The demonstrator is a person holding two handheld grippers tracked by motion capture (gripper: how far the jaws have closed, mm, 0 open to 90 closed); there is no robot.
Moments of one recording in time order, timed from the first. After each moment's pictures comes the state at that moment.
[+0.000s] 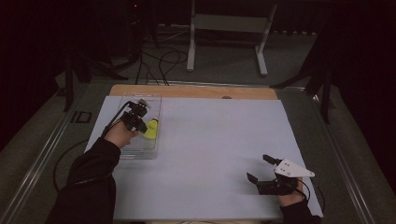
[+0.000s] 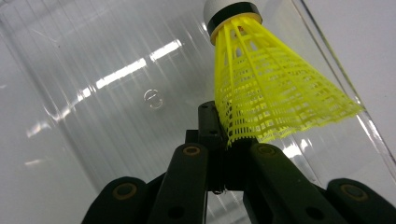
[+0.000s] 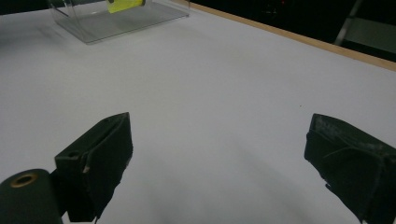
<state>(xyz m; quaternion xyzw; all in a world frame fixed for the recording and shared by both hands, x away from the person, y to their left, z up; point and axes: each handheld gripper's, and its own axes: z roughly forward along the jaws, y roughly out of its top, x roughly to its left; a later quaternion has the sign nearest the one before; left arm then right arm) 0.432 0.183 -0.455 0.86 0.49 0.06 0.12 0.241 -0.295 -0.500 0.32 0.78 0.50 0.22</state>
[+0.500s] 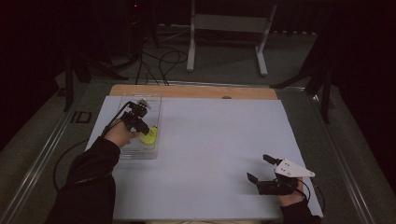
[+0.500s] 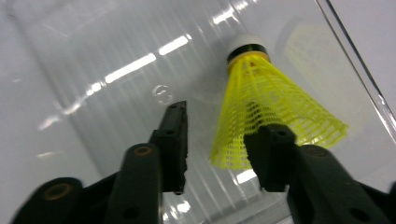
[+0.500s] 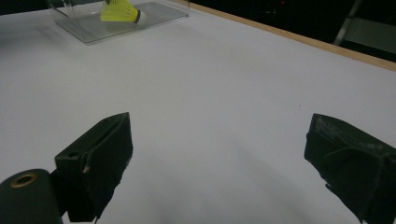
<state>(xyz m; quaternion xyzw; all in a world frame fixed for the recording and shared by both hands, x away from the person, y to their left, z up) 0.432 0.182 -0.453 0.86 0.49 0.08 0.10 0.241 -0.295 -0.499 0.32 0.78 0.50 0.22</state>
